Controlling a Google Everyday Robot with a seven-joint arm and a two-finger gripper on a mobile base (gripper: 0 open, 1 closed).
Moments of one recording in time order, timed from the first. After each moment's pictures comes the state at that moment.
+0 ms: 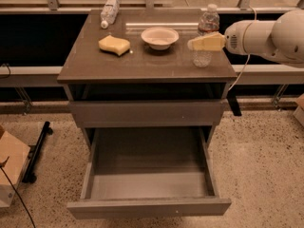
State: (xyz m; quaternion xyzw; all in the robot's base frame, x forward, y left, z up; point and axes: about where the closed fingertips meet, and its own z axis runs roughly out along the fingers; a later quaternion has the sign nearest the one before) arm 0.741 -0.210 0.932 -0.22 0.79 0.12 0.56
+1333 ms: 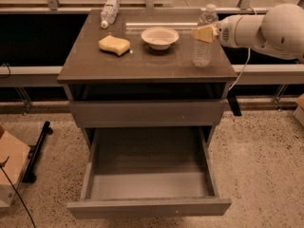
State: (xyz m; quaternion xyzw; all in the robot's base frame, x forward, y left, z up) arm 0.775 -0.195 0.933 -0.21 0.78 0.15 0.56
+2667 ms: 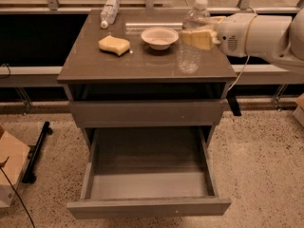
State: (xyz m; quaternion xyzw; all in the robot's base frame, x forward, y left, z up) arm 0.644 -0.121 0.991 -0.35 0.70 0.22 0.59
